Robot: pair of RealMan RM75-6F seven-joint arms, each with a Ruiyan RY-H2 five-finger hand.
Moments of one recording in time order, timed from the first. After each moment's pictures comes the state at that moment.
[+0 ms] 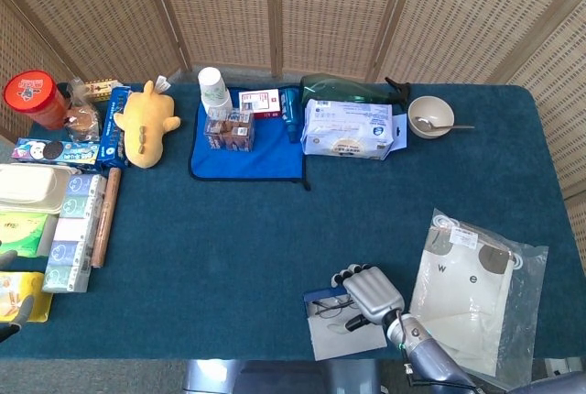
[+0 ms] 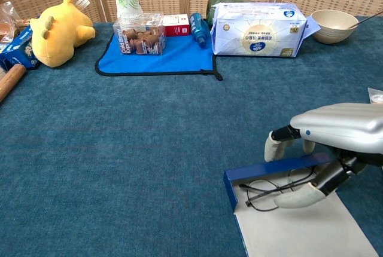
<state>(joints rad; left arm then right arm) 0.14 -1.11 0.01 -1.68 1.66 1.79 -0.13 0.76 -1.33 -0.12 -2.15 -0.83 1.11 -0.75</state>
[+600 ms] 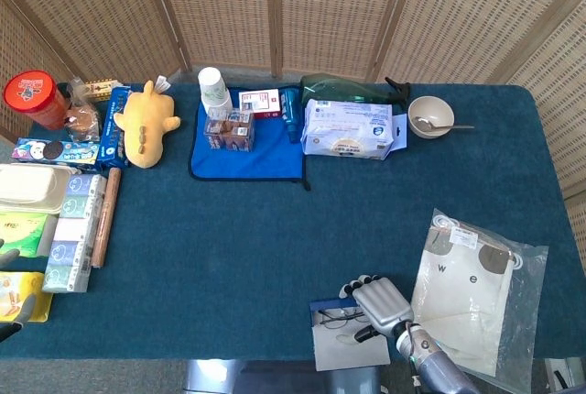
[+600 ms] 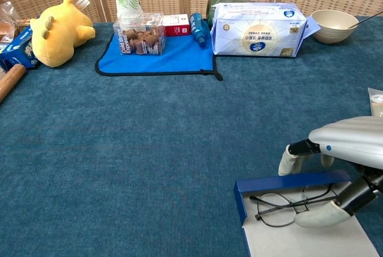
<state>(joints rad) 0.14 -1.12 0.01 -1.66 1.66 1.78 -0.15 0.71 -1.31 -0.18 -2.20 -0.85 1.15 -0.77</state>
